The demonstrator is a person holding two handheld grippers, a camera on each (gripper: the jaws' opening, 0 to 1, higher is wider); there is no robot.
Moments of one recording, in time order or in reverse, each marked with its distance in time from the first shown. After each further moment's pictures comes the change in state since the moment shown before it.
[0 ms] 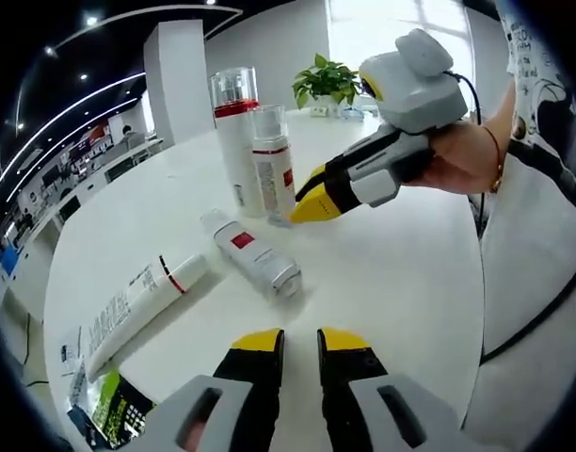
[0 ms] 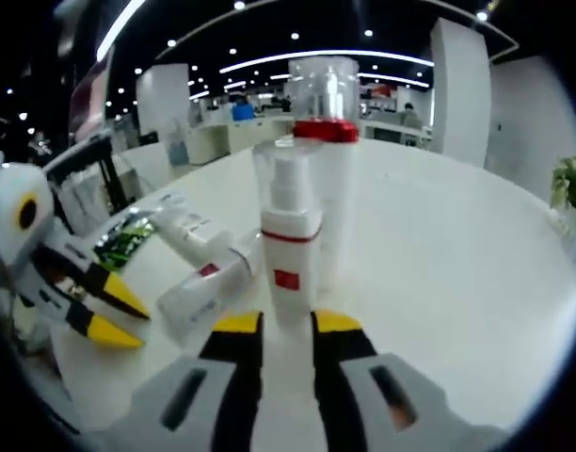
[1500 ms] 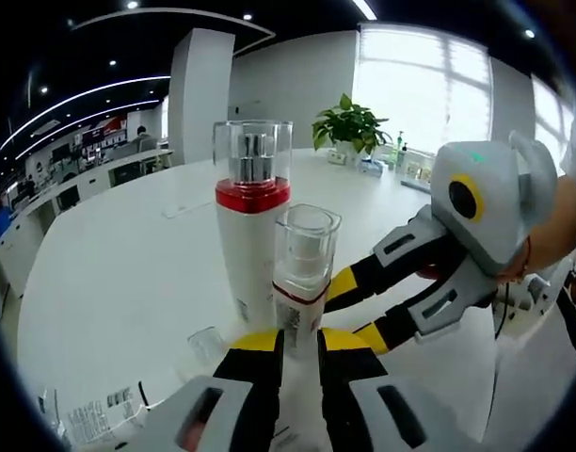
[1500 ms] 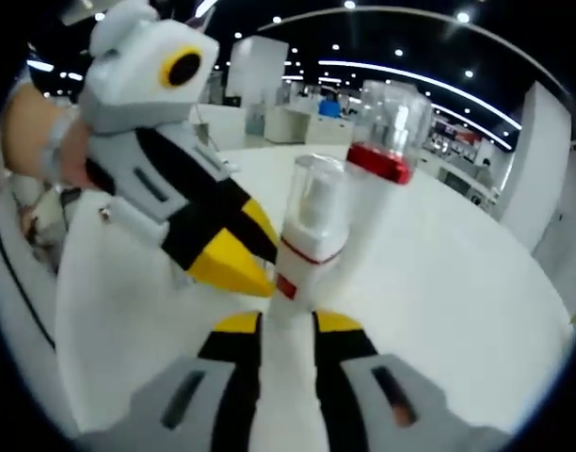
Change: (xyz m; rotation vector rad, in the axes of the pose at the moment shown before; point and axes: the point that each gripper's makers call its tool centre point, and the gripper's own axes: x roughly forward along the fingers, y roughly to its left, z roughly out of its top) left arm 0.054 0.012 0.108 -0.149 -0.163 -0.034; right arm 0.001 -0.007 0.005 -0.363 0.025 0.227
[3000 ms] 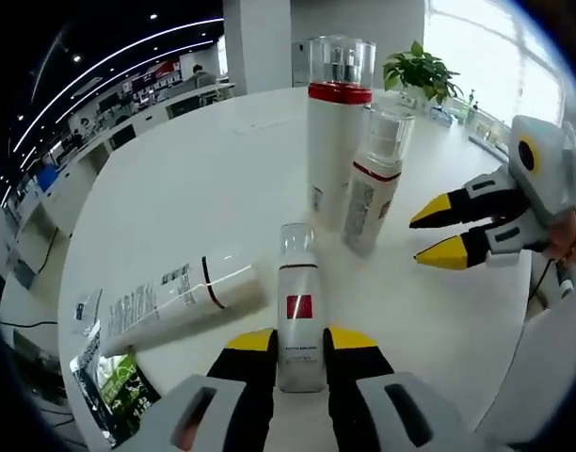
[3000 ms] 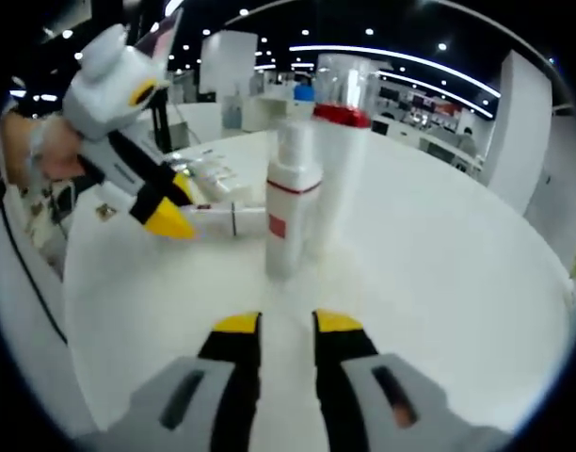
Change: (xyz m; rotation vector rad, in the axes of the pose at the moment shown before) left arm -0.052 0.034 -0.076 -0.143 0.315 0.271; right arm -0.024 0.004 -0.033 0.115 0.058 -0.042
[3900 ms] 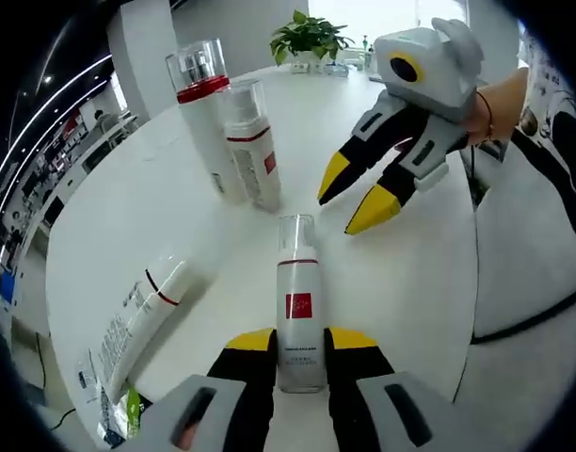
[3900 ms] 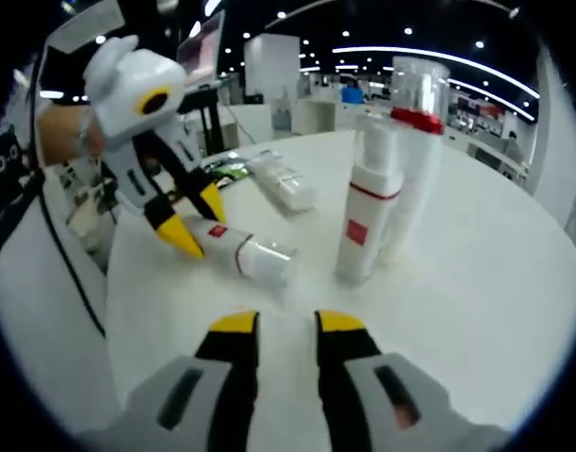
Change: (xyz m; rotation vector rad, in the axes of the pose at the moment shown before) left arm -0.019 -0.030 -0.031 0.429 0.068 -0.213; right arm 0.001 0.047 0.003 -0.054 -0.022 0.243
